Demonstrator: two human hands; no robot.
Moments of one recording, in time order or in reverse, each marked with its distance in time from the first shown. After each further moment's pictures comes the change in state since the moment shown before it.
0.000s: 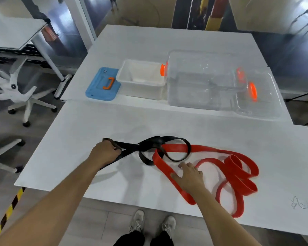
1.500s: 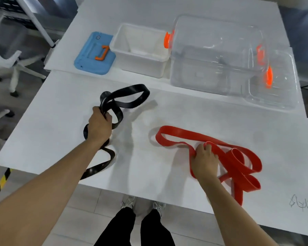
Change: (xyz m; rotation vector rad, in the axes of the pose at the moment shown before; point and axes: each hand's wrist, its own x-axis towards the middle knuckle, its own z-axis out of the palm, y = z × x) left_hand 0.065 0.021 0.039 -0.485 0.416 -0.028; right_hand 0.041 0.037 -0.020 -0.189 0.255 0.109
